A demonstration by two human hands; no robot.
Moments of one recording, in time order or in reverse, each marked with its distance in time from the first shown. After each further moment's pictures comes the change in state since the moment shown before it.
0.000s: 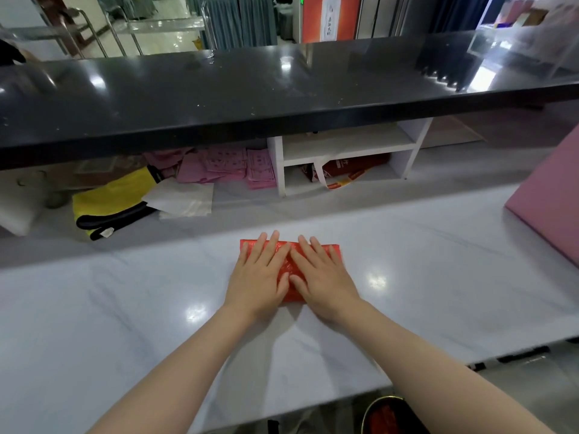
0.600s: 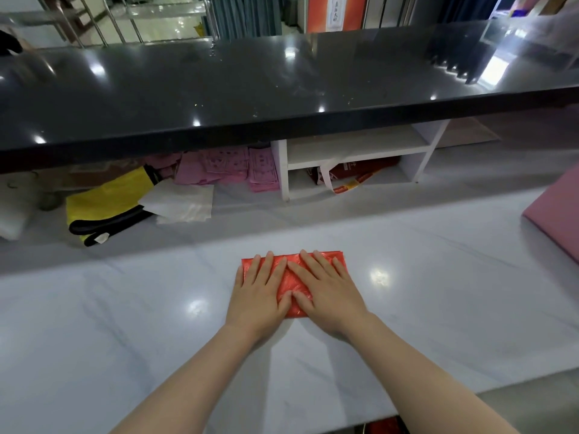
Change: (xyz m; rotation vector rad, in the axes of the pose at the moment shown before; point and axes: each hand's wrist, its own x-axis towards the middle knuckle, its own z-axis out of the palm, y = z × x) left_hand 0.001 -0.010 0.034 -0.045 -0.183 -0.166; right_hand 0.011 0.014 0.017 0.011 -0.065 0.003
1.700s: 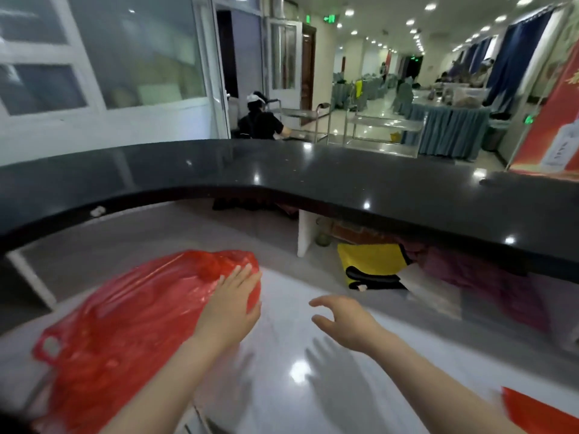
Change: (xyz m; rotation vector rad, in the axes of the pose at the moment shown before) left_hand -0.257 -0.361 -0.178 -0.062 0.446 -0.535; right_hand 0.135 -0.405 -0.012 0.150 -0.196 -0.538
